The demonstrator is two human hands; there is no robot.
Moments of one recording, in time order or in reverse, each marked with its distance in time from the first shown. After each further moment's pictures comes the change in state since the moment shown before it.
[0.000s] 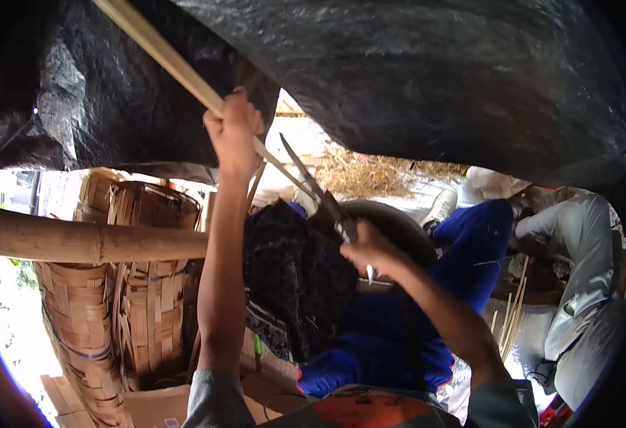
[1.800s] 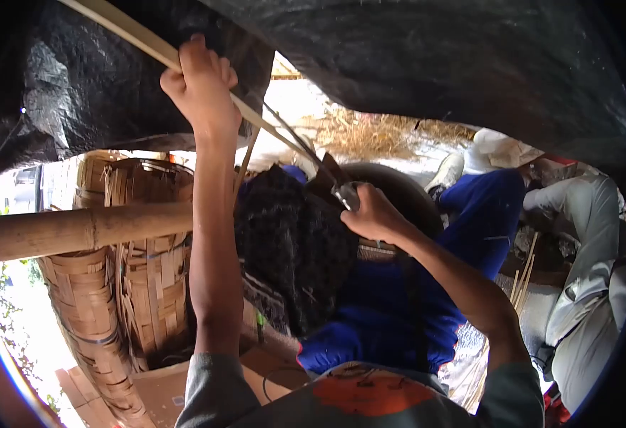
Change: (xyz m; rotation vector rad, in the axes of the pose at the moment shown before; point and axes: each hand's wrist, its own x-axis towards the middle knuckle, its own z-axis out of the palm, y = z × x) left_hand -0.005 0.027 0.032 0.075 0.247 0.079; right_hand 0.000 0.003 -0.008 -0.308 0.015 -0.180
